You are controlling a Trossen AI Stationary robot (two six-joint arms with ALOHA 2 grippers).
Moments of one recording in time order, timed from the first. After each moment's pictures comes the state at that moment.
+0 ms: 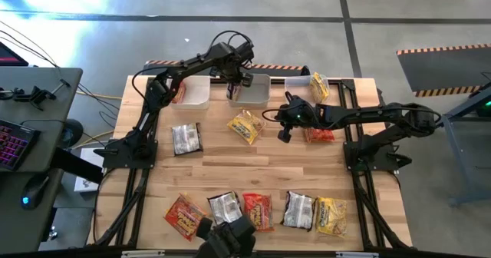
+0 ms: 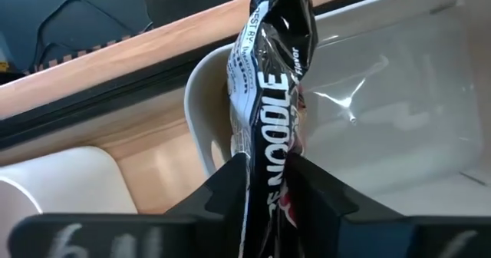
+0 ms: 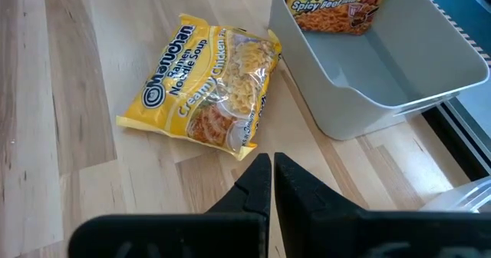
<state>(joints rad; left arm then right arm) 0.65 2.30 2.12 -1.20 -0.14 -0.57 -0.24 1.36 0.74 -0.09 0.19 -0.03</state>
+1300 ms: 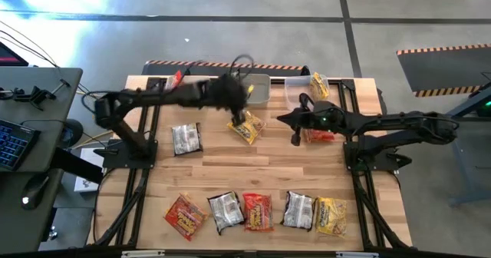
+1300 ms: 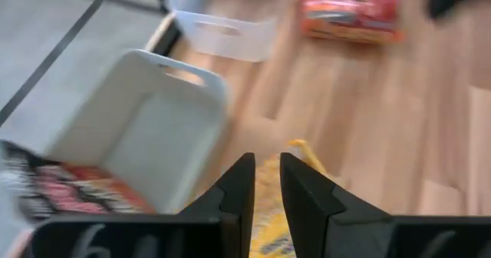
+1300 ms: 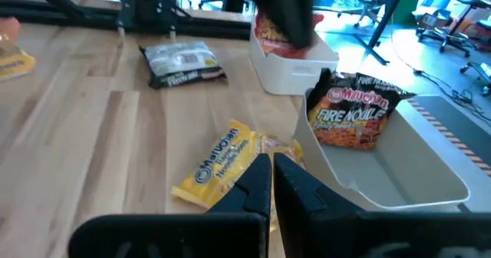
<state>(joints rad) 0.31 1.62 1.28 -0.39 -0.09 0.03 -0.21 1.08 0.52 0.24 0.05 -0.18</state>
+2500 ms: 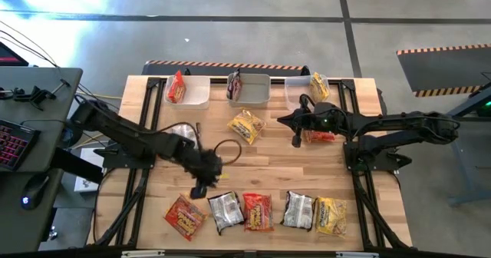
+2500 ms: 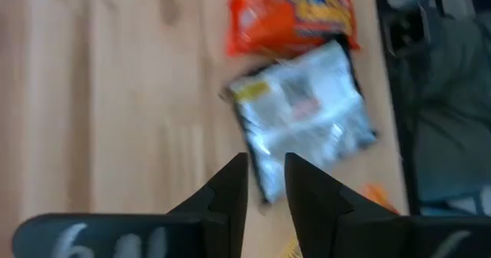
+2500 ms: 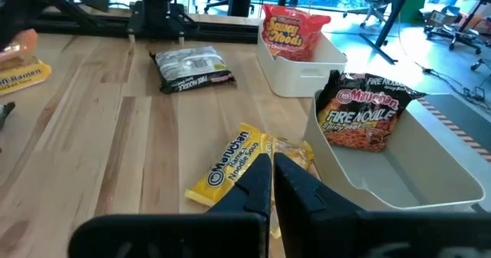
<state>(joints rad) -0.32 1.41 0.98 -0.55 0.15 -0.34 -0.20 1.07 0.52 0.23 0.05 -0.14</state>
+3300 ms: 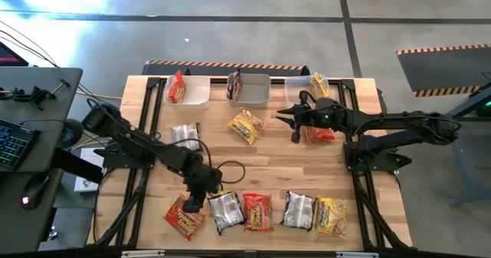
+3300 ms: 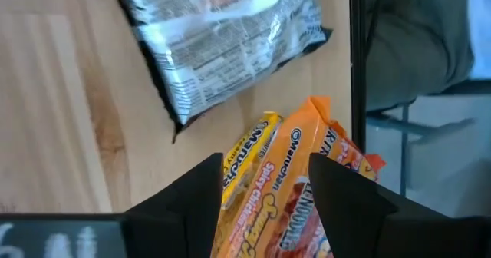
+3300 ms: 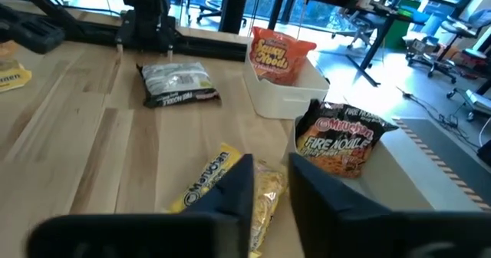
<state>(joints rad) -0.41 1.56 1.02 -0.65 0.38 -0.38 -0.22 1.07 0.57 0.22 0.05 -0.24</state>
